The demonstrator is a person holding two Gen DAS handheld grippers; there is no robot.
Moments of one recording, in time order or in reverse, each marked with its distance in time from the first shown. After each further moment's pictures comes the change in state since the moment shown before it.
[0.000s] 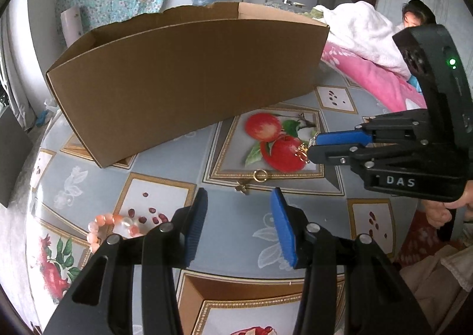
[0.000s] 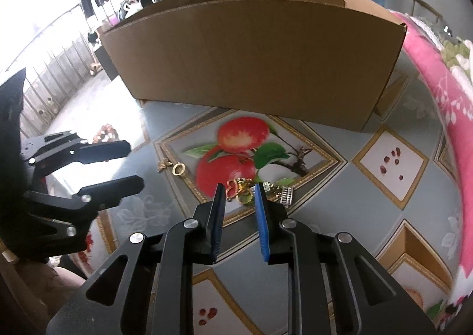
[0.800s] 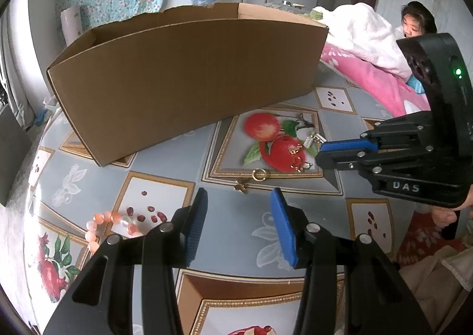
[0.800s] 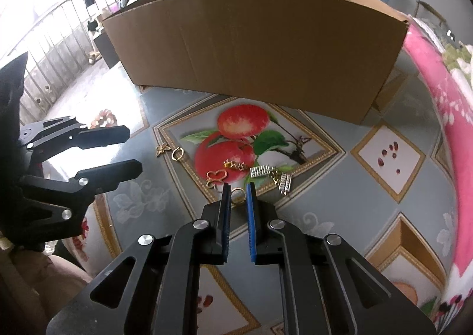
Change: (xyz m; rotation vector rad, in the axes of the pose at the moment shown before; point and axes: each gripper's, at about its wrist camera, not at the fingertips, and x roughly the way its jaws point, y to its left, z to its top) left arm -0.002 -0.002 -0.002 0.000 -0.012 -0.009; right arm -0.006 0.006 -0.007 -0.020 0.019 -0.005
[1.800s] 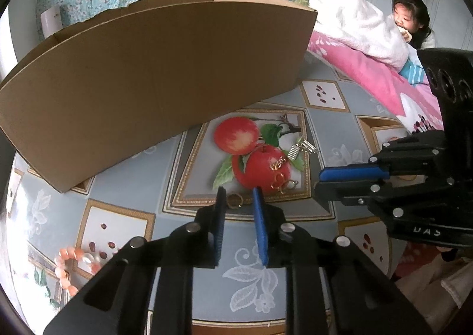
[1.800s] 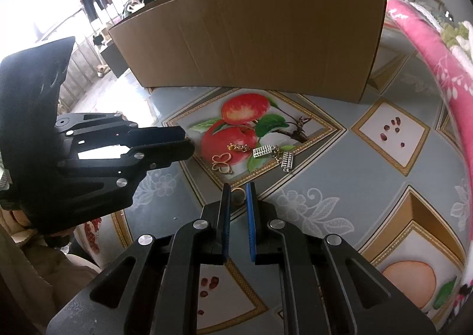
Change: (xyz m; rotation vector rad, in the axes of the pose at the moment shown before) left arm 0.038 -0.018 0.023 0.039 0.050 -0.058; right arm -0.012 -0.019 -0.020 0.064 -0.014 0.078
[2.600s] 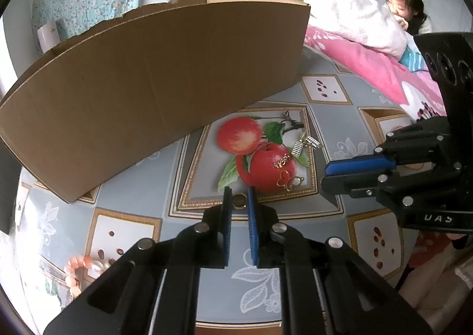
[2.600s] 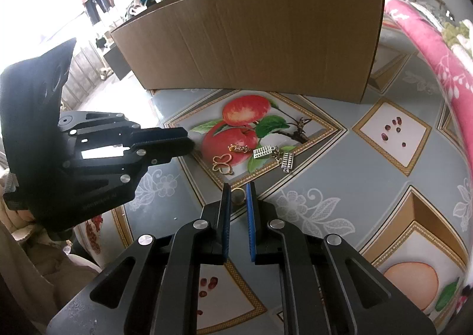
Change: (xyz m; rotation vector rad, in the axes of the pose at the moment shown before) left arm 0.000 -0.004 -0.004 0.069 -0.013 0.039; right arm -0.003 0.001 -0.001 0.005 -0.013 0.005
